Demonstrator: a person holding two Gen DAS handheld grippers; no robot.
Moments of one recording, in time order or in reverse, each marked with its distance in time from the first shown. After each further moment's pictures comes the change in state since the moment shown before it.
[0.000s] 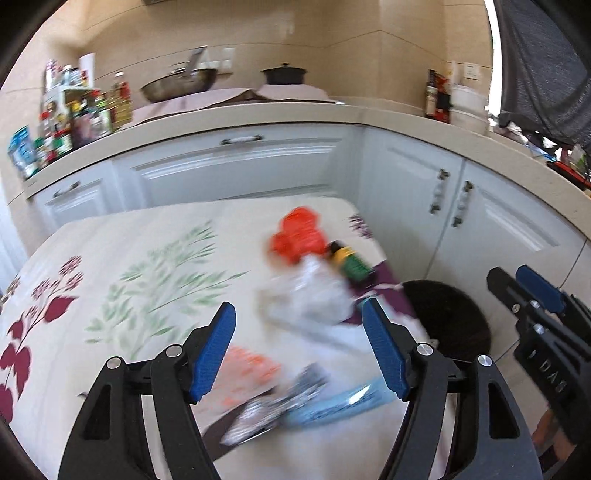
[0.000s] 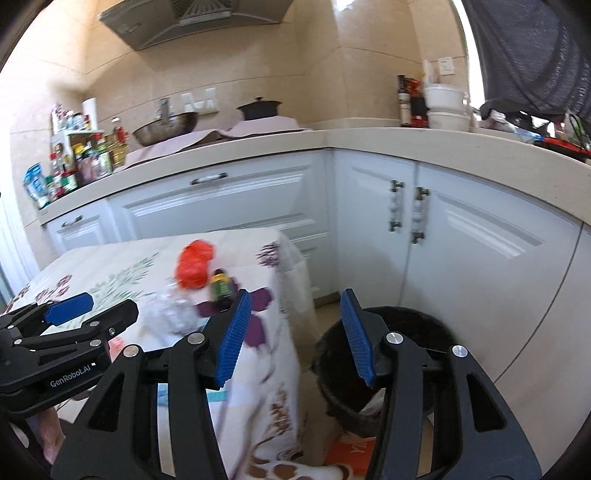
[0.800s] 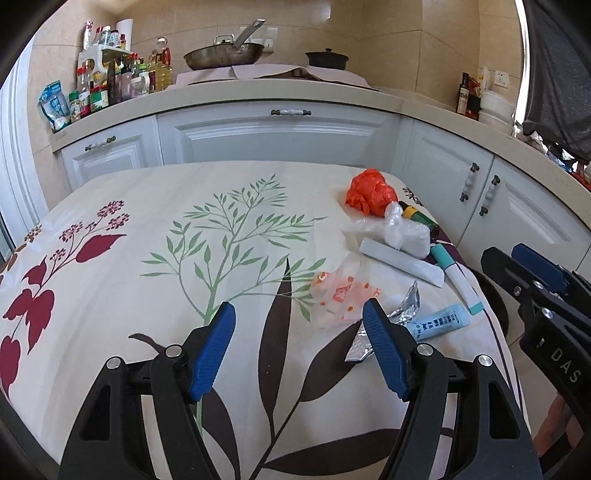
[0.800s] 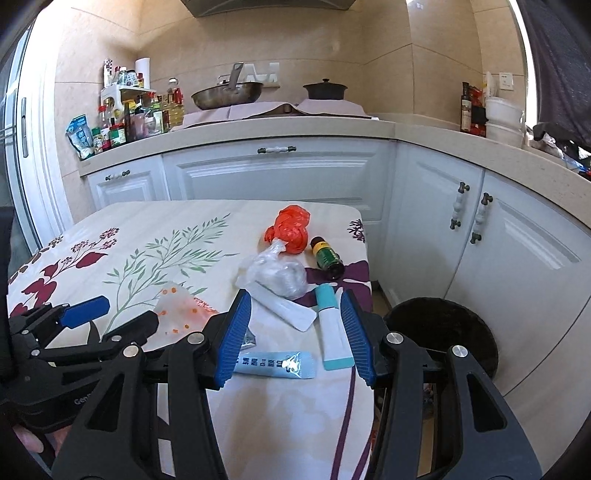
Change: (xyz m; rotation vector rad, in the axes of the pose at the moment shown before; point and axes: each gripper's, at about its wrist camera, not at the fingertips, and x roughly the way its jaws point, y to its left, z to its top) left arm -0.015 0.074 -0.046 -0.085 0.058 0.021; right arm -0.010 0.086 -0.019 -0.130 0.074 0.097
